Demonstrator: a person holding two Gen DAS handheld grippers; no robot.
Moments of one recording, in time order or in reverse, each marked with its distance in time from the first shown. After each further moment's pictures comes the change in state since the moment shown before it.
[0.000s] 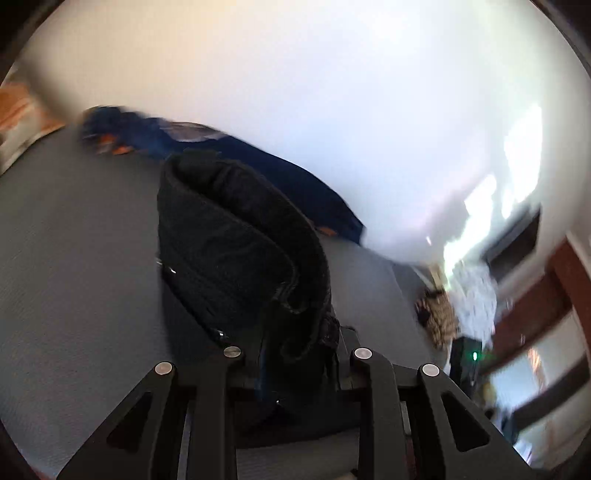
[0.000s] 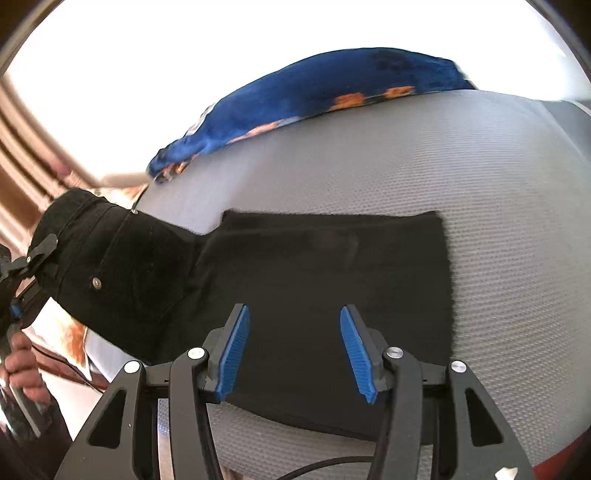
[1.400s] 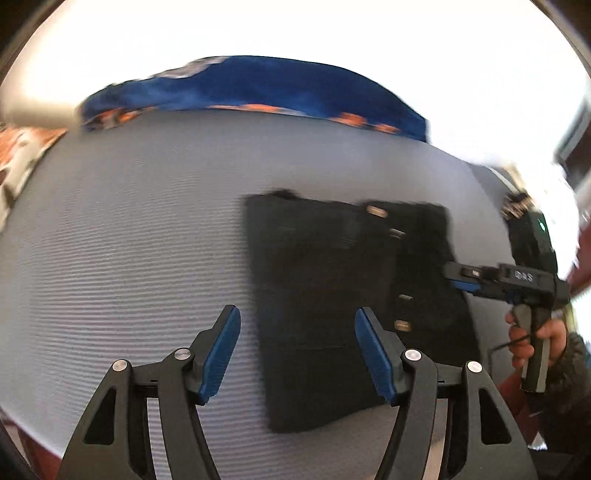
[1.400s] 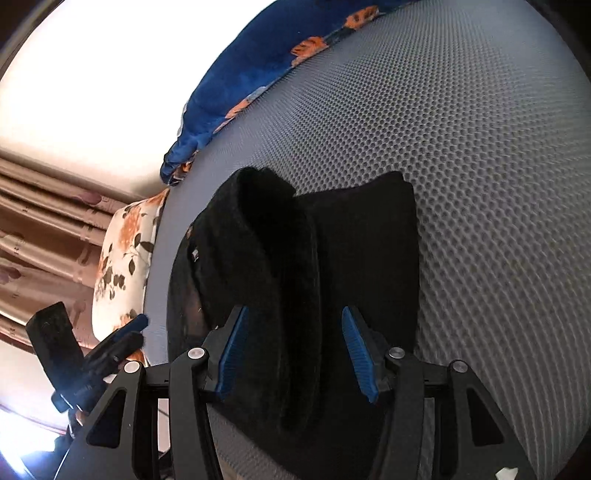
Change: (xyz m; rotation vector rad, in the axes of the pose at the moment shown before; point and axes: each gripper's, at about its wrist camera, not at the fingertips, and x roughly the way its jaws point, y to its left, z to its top) left arm 0.054 0.003 -0.053 0.164 0.255 0.381; right arm 0.070 -0.097 0.020 0.174 0.188 0.319
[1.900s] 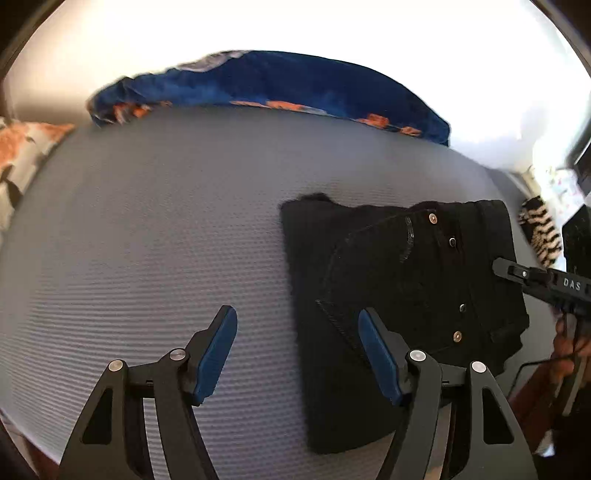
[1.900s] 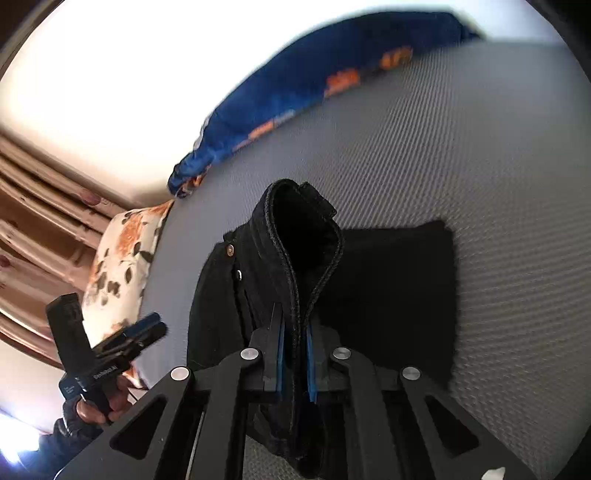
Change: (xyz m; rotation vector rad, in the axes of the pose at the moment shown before) left arm 0.025 0.011 0.002 -0.006 0.004 0.006; right arm -0.026 0.054 -0.009 -0.083 -0.124 -0.099
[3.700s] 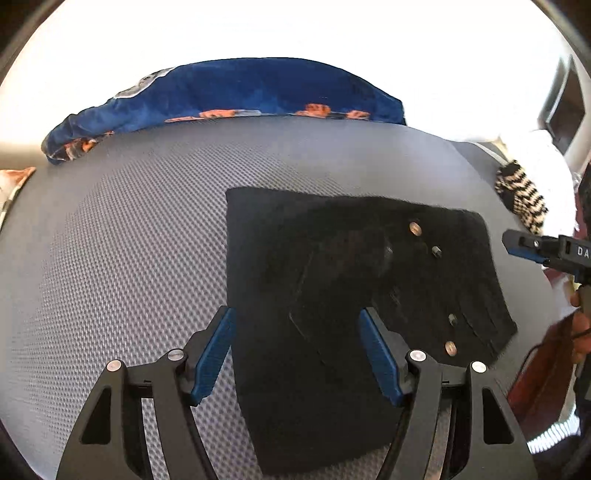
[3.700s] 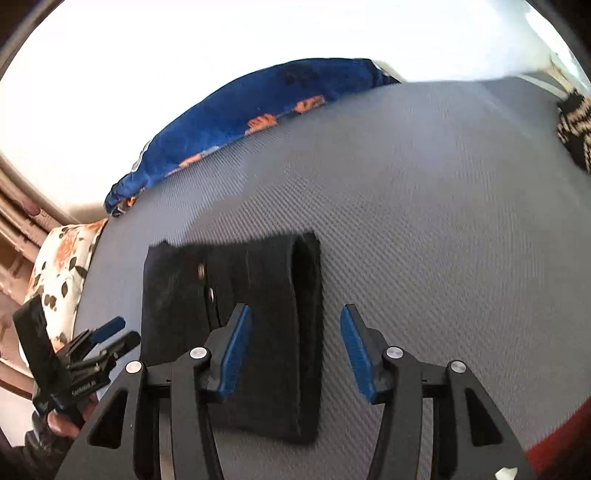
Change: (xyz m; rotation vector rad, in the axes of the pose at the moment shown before) left arm 0.019 -0.055 0.002 0.155 -0.025 -0.015; right arm -0.066 -0.037 -0.013 0.003 -0.110 -0.318
